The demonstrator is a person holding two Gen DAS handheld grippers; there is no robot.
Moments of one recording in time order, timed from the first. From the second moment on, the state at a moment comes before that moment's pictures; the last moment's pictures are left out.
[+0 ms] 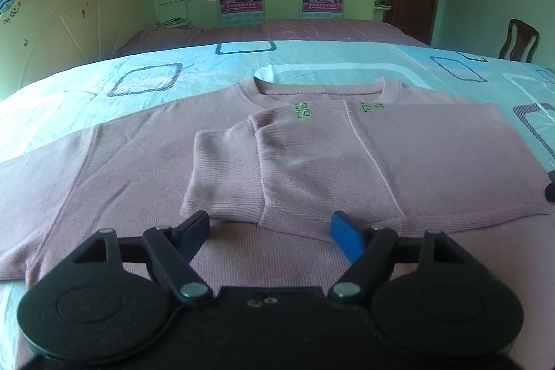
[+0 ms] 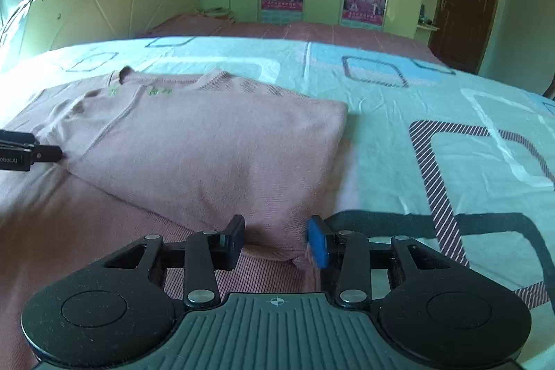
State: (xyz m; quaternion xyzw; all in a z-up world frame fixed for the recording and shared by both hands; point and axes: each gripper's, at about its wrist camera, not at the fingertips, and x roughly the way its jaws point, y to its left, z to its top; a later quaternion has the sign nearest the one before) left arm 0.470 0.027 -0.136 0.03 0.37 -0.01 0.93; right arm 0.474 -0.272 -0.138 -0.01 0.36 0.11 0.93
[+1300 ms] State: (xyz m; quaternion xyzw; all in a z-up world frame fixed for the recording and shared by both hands) left arm 0.327 0.491 -0.131 -0.44 0.22 0.23 0.84; right arm 0.435 -0.083 -0.063 0.12 0.36 0.08 0.92
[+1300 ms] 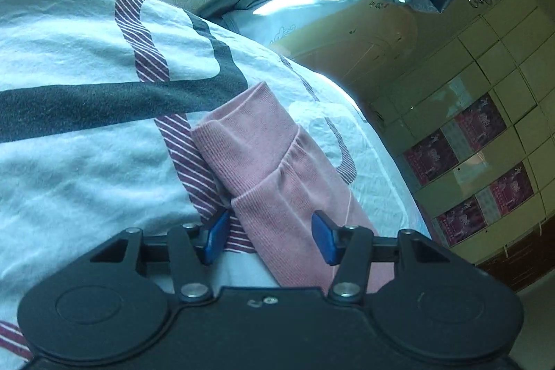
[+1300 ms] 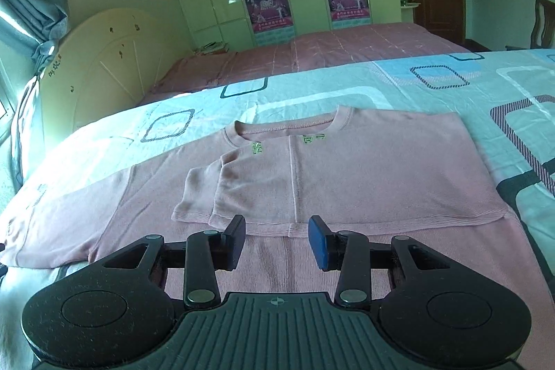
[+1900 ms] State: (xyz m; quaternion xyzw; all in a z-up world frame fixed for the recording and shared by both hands) left arm 0.390 0.403 -0.075 -0.28 0.26 0.16 0.91; right arm 0.438 -0.137 -0.073 0.17 0.37 0.05 0.91
